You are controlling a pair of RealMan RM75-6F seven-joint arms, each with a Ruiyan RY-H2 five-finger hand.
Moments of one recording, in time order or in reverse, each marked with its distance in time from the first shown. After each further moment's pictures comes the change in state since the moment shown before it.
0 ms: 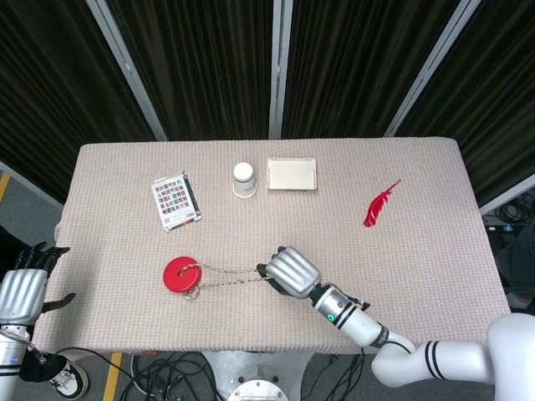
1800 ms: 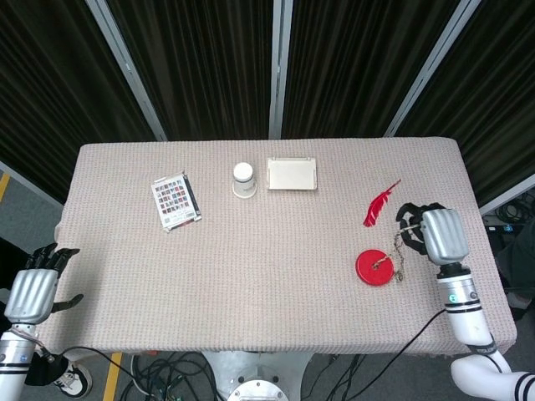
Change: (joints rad) left arm -0.013 -0.018 0.007 -0.023 -0.003 -0.023 0.046; right arm -0.370 0.262 0.133 0.111 0.007 0.340 0.359
